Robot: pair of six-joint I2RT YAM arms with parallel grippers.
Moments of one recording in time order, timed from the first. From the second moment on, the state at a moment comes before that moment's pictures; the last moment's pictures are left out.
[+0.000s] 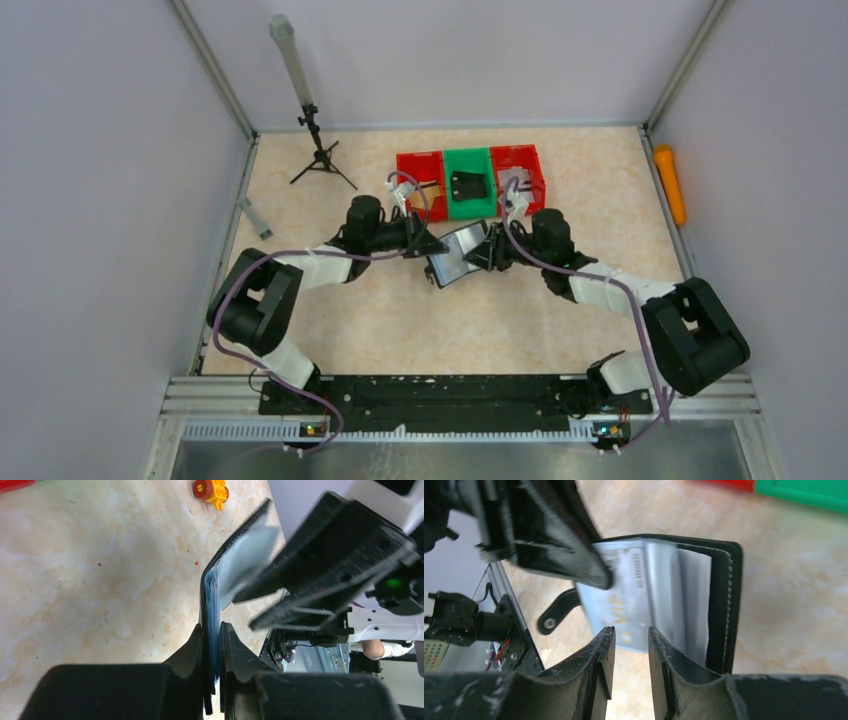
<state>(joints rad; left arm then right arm) -0.45 1.63 0.75 0.50 0.74 -0.73 0.51 1.36 0.58 0.41 -0.53 0.45</state>
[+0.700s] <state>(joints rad) -0.46 1.60 0.68 0.75 0.85 -0.84 0.41 1.40 0.57 0.61 -0.75 0.61</state>
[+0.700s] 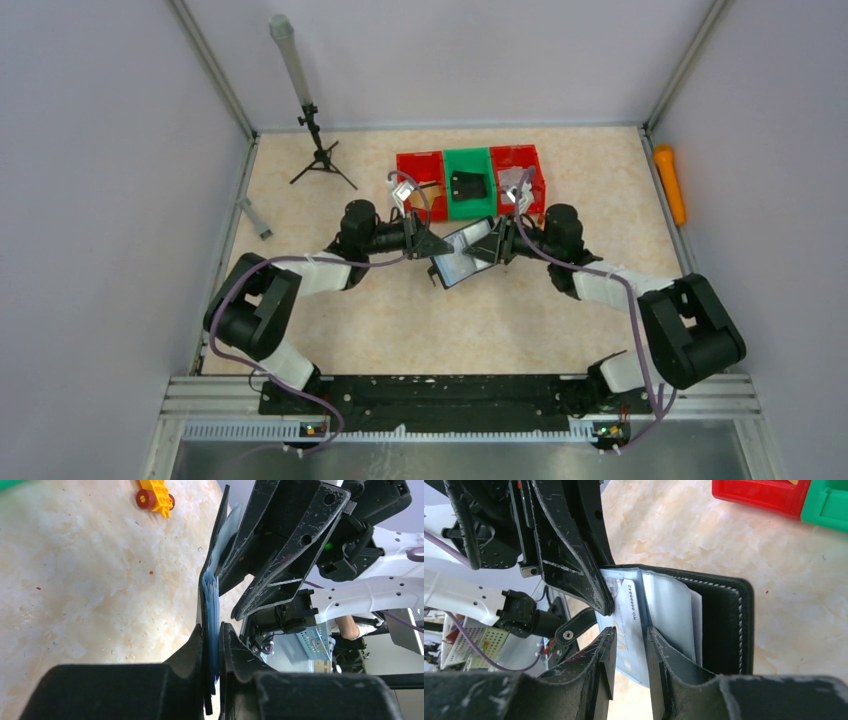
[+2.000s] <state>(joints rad) -0.47 1.60 0.64 0.97 0.91 -0.95 0.28 1.50 0.45 1.05 -0.92 0.92</state>
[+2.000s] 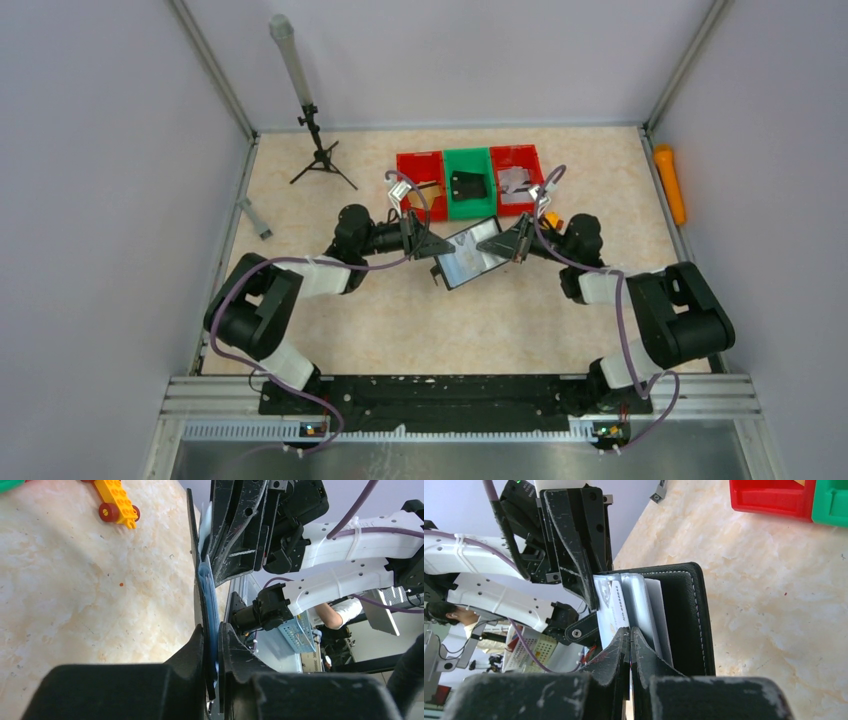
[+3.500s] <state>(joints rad) -0.46 1.61 0.64 0.99 0.93 -0.97 0.16 1.55 0.36 1.34 -0.95 1.09</state>
